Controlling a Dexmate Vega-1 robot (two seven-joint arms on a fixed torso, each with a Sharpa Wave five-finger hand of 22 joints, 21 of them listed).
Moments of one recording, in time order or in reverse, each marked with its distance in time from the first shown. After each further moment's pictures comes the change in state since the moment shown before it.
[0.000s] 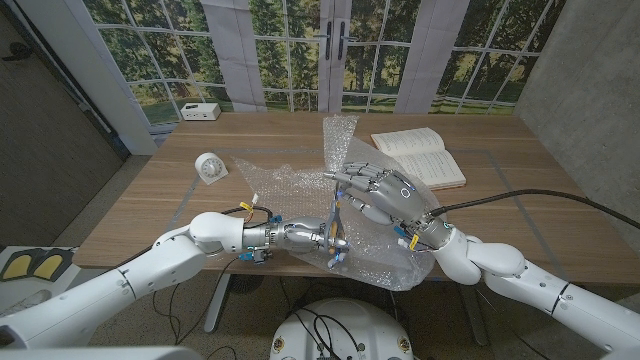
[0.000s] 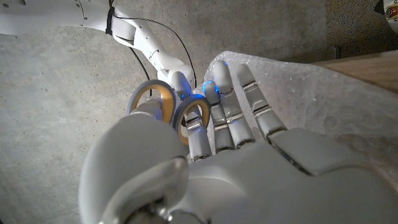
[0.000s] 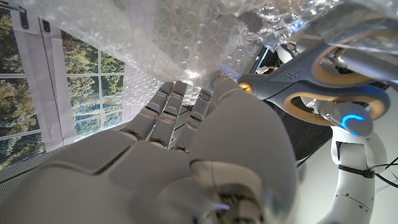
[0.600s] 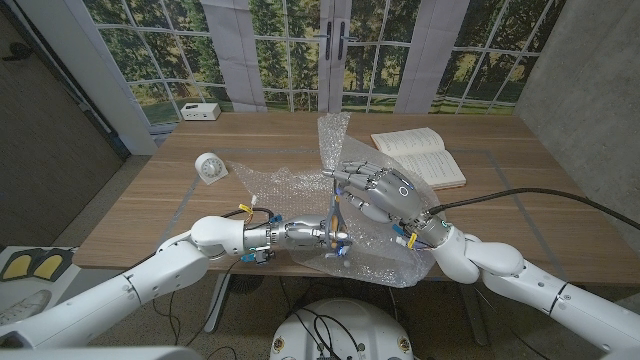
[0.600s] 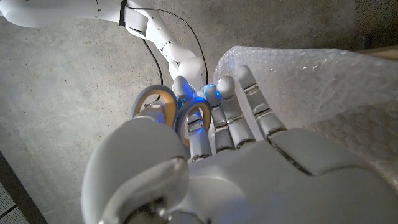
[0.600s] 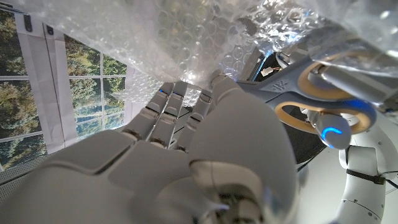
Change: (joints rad) left arm 0.025 -0.038 -0.013 0.040 -0.053 -0.059 -0.007; left_hand -0.037 0.037 0.000 0.000 0.003 -0.148 -0.060 0.062 0.085 -0.039 0.022 0.002 0.092 0.033 -0.002 0.311 0.382 -0.058 -0.006 0.180 0.071; right arm 0.006 0.007 -0.005 0.001 0.003 -0.009 0.028; right_hand 0.005 -0.005 0.000 0.000 0.000 0.000 0.000 0.000 0.000 0.000 0.000 0.007 -0.001 0.000 0.000 -0.003 0.002 0.000 0.000 0.000 0.000
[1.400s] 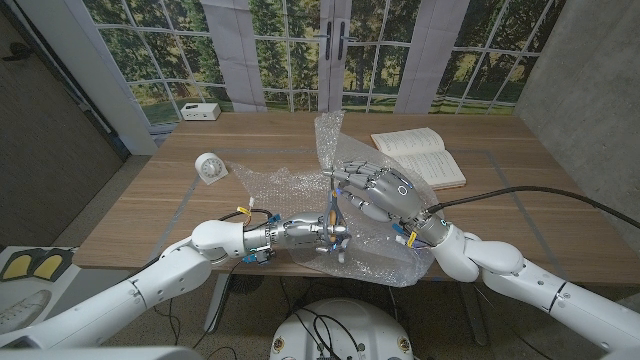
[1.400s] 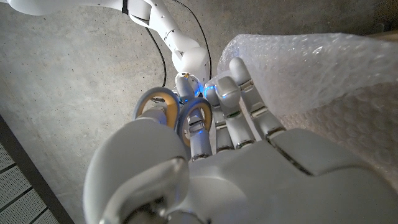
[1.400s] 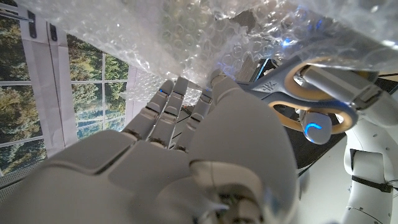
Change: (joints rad) left arm 0.004 -0.040 -0.004 0.054 -0.015 -0.041 -0.007; left_hand -0.007 0.008 0.000 0.000 0.019 -0.058 0.001 0.003 -0.047 0.062 0.062 0.156 0.000 0.197 -0.032 0.137 0.020 0.099 -0.078 0.141 0.005; right arm 0.006 0.000 0.003 0.007 0.007 -0.011 0.017; right_hand 0.000 0.000 -0.004 0.004 0.000 0.000 0.000 0.000 0.000 -0.004 -0.003 -0.004 -0.007 0.000 0.000 -0.004 0.005 0.000 0.000 0.000 0.000
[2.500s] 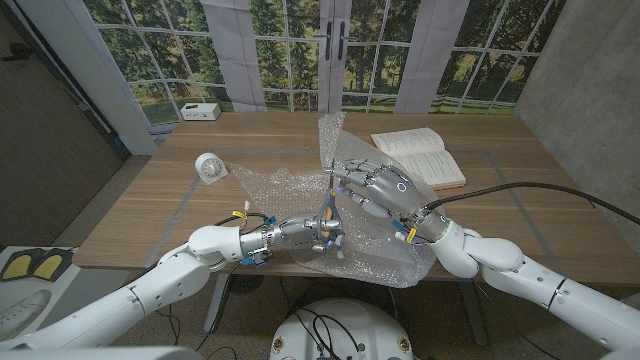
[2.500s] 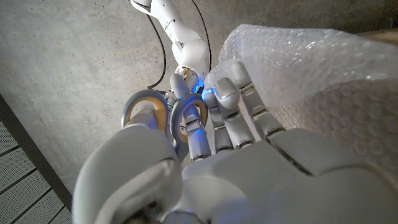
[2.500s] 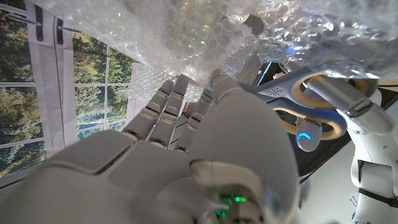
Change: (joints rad) left arm 0.038 -0.008 -0.025 0.024 -0.038 -0.014 0.011; left_hand -0.104 -0.166 -0.040 -0.044 -0.045 0.100 -0.034 0.027 -0.147 0.030 -0.031 0.091 -0.006 -0.014 -0.004 -0.009 -0.012 -0.055 0.023 0.032 -0.077; right arm 0.014 0.001 0.002 0.001 0.004 -0.023 0.024; right_hand 0.000 0.000 0.000 0.000 0.000 0.010 0.002 0.000 0.000 0.006 0.001 0.011 0.000 0.000 0.000 -0.015 0.012 0.000 0.000 0.000 0.000
